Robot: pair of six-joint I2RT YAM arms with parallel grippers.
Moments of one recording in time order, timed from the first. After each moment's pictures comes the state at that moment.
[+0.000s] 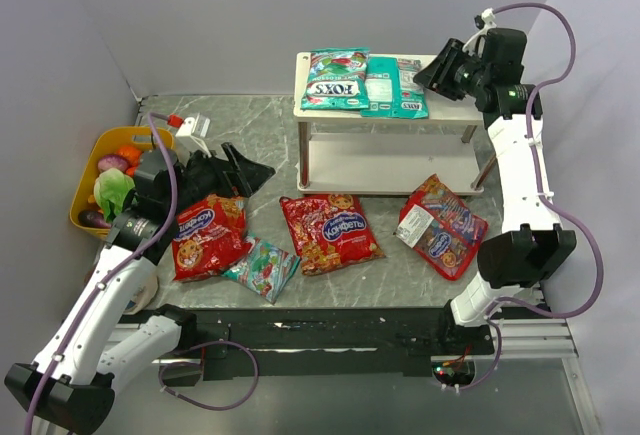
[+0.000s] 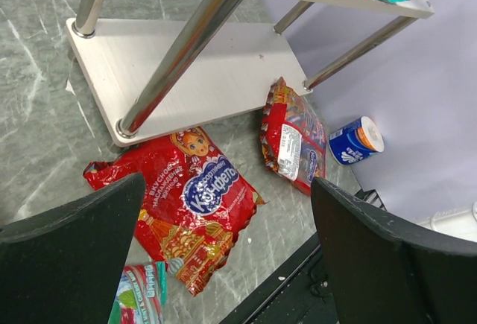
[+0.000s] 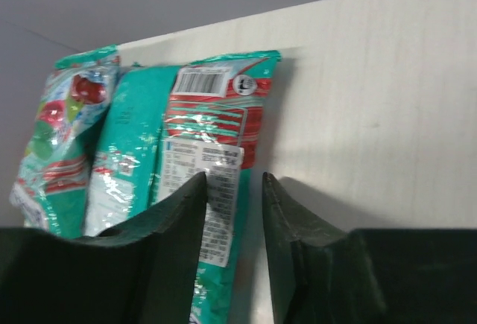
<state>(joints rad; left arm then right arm) -0.35 0.88 0.98 -0.26 0.38 -0.57 0.00 1.65 1.94 -0.69 -0.38 0.45</state>
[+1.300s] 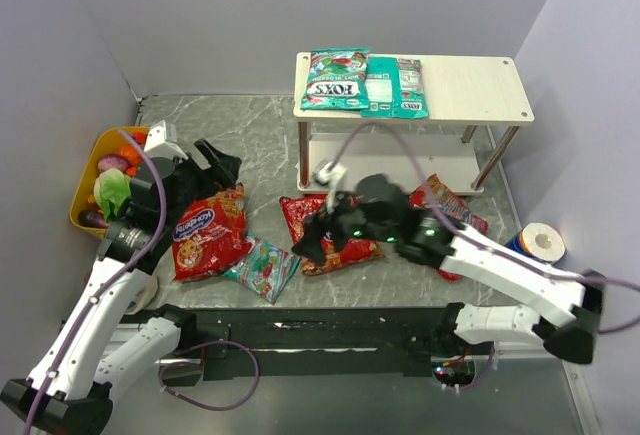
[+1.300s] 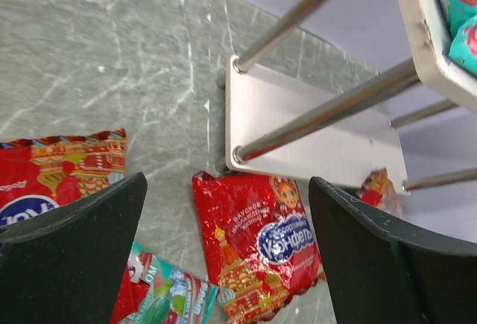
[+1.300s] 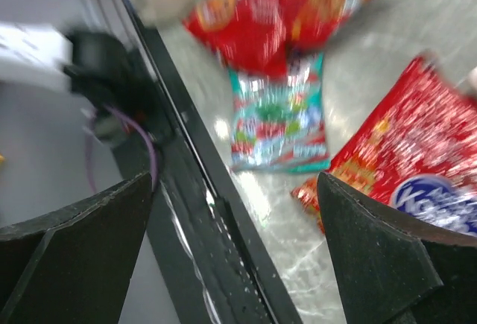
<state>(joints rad) -0.35 0.82 0.97 -0.41 -0.11 -0.65 1.00 1.10 1.09 -0.38 -0.19 0.25</state>
